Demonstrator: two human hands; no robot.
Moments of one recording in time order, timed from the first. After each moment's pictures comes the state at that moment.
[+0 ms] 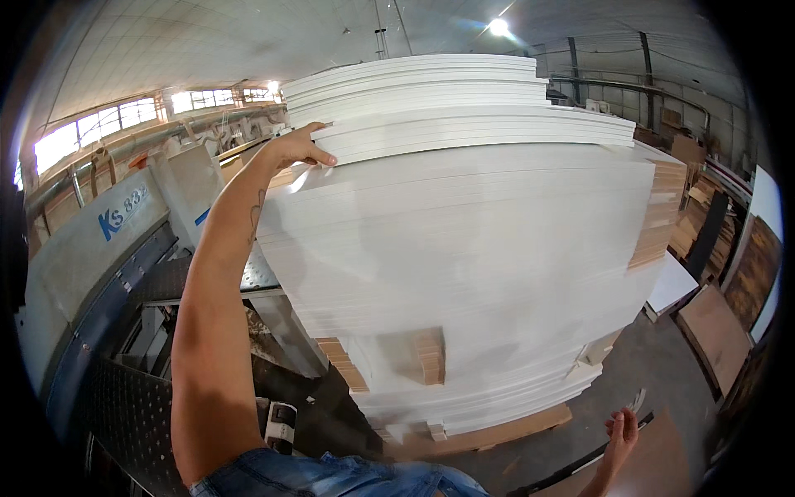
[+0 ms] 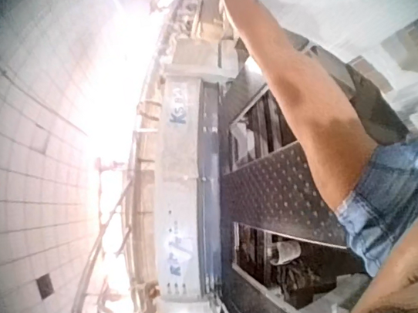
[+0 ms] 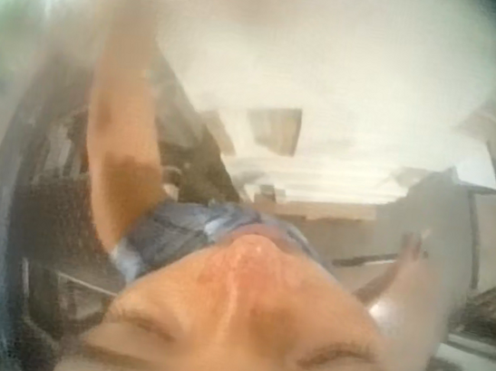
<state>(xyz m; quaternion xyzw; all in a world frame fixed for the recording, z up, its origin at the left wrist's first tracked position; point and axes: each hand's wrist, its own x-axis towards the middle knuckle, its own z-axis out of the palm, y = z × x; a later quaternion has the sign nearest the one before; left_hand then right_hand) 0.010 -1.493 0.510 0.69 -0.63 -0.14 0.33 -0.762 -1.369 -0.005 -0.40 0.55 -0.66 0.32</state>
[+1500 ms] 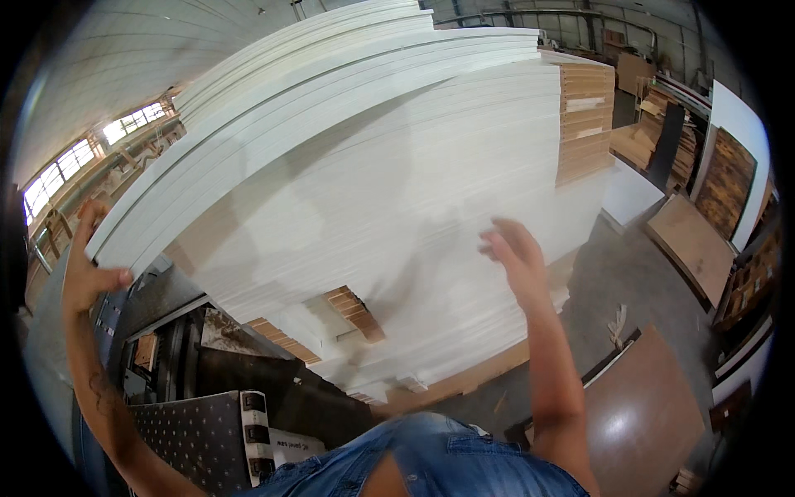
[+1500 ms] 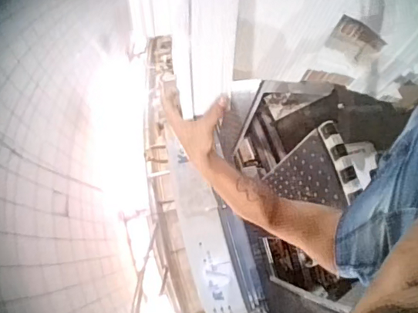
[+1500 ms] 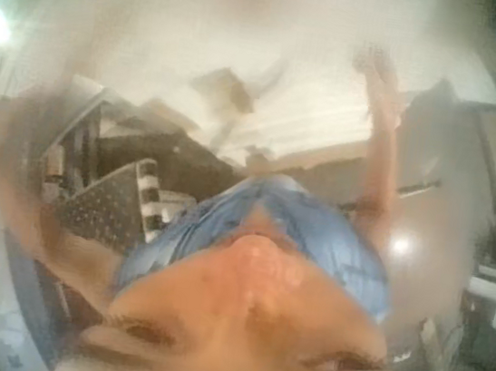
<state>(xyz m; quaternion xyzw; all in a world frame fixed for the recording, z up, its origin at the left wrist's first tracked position) -0.169 -1.221 0.498 0.68 -0.65 0.08 0.33 -0.641 -1.514 0.180 -0.58 0.30 -0.60 0.47</state>
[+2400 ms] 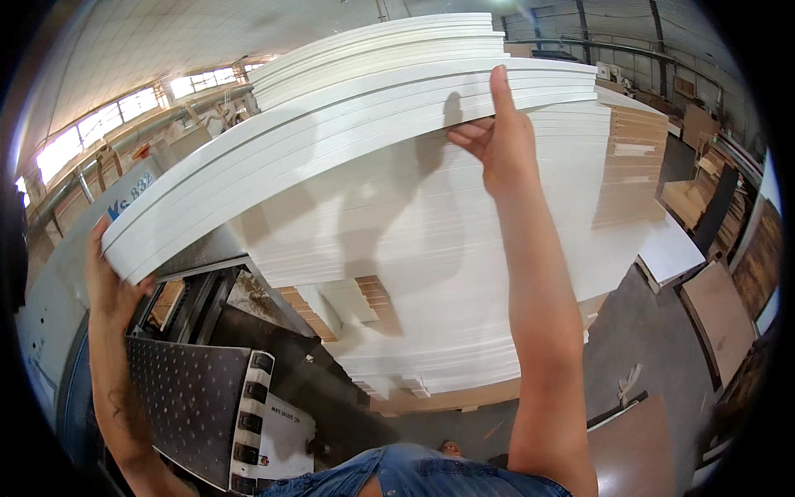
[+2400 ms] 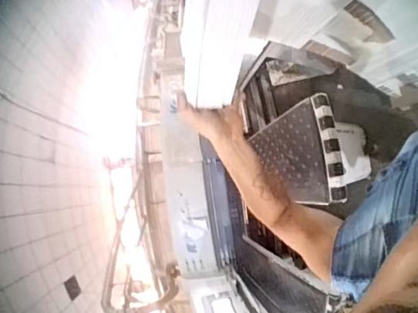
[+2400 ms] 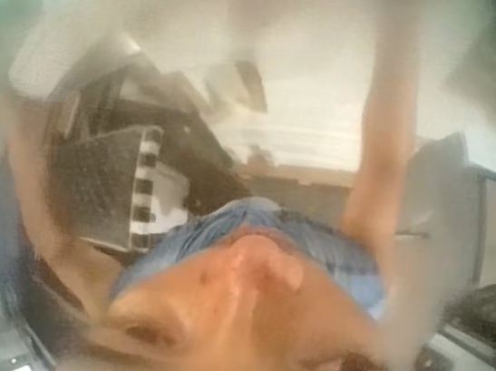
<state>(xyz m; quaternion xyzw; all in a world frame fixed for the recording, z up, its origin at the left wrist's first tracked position) -0.270 -1.141 0.453 0.58 -0.35 -0.10 0.73 -0.561 -1.537 0.400 -0.49 0.09 -0.64 0.59</state>
